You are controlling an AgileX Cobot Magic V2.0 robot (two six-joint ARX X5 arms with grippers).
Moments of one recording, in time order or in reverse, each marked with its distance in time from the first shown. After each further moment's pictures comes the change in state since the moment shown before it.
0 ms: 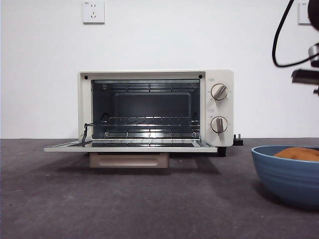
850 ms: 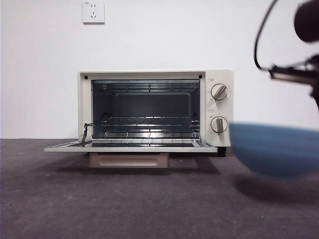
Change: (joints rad) left arm 0.000 -0.005 0.000 -0.006 -0.072 0.066; right arm 0.035 0.085 0.109 -0.058 -0.174 0.308
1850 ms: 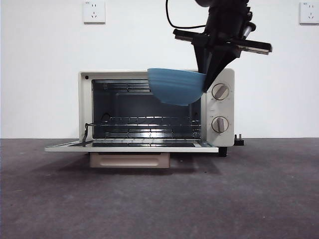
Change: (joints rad) left arm 0.000 -0.090 0.000 -0.007 -0.006 0.030; right arm 0.195 0.560 0.933 -0.216 0.085 0.251
